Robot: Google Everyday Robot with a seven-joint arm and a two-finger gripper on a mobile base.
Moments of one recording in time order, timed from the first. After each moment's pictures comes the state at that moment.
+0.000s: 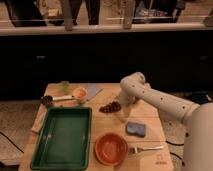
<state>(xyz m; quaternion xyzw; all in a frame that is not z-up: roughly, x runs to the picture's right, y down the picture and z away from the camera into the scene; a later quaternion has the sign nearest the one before) 0.114 0.124 0.900 -0.28 -0.13 -0.17 0.94</state>
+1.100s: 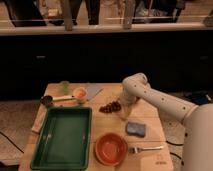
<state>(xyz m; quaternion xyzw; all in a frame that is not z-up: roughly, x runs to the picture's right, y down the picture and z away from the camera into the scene) 0.120 0.127 0.904 -0.29 -0.14 -0.16 0.93</state>
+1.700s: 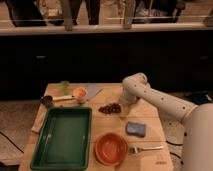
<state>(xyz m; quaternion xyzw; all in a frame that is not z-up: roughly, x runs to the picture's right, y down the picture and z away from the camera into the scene) 0.123 0.129 0.905 -0.29 -0.13 -0.17 0.93</state>
